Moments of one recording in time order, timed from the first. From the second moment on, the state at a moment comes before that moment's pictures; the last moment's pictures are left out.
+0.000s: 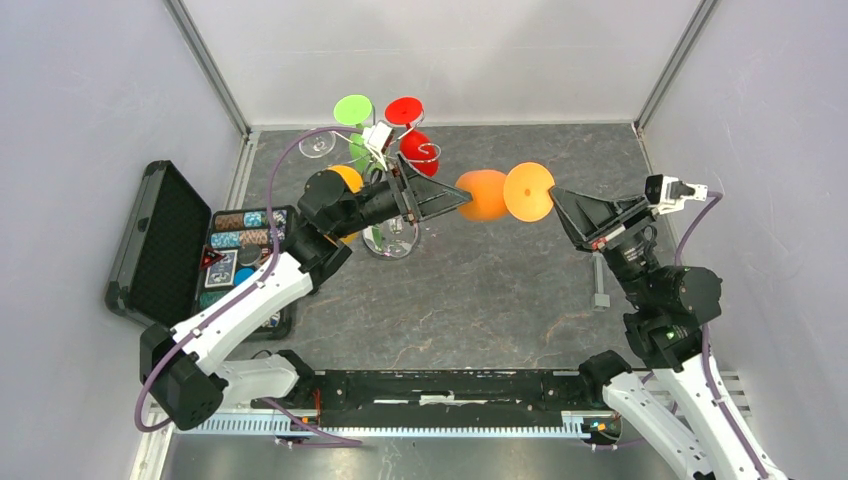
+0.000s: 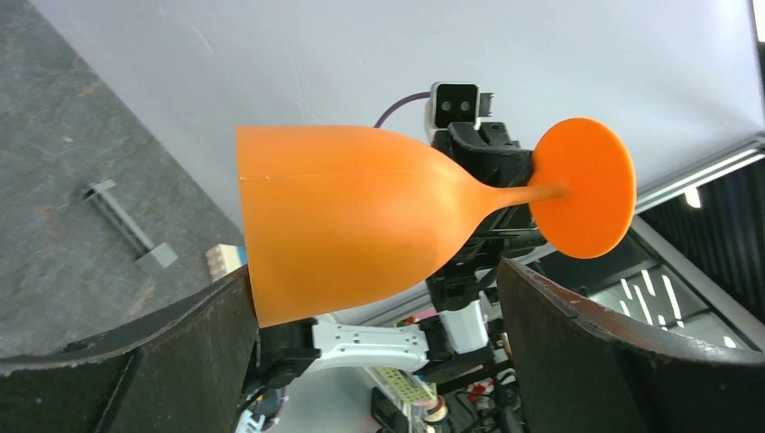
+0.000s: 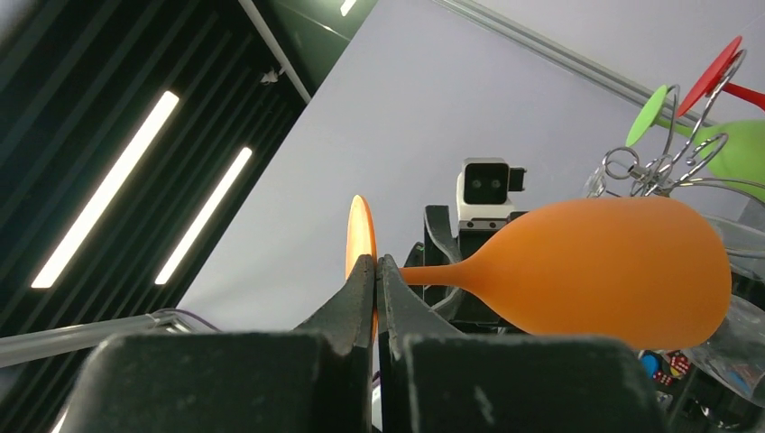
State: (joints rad) left arm -0.70 1.17 1.04 0.35 0.53 -1.13; right arm 0.44 0.55 0.78 0.31 -0.19 1.43
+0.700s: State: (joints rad) left arm -0.69 1.19 1.12 0.61 0.68 -1.28; right arm 0.44 0.44 0.57 0.31 0.17 1.41
